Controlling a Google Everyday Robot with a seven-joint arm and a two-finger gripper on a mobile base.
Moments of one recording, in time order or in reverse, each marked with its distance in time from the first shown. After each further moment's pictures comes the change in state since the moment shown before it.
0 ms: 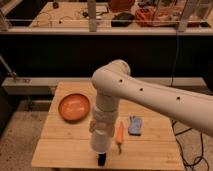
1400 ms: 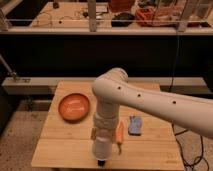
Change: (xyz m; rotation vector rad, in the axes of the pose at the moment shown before) arm -0.008 0.010 0.032 -0.041 -0.047 -0.056
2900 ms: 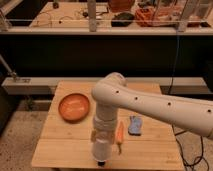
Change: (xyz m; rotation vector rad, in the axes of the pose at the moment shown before) arm 0.008 -0.001 0.021 -0.002 -0.008 -0.026
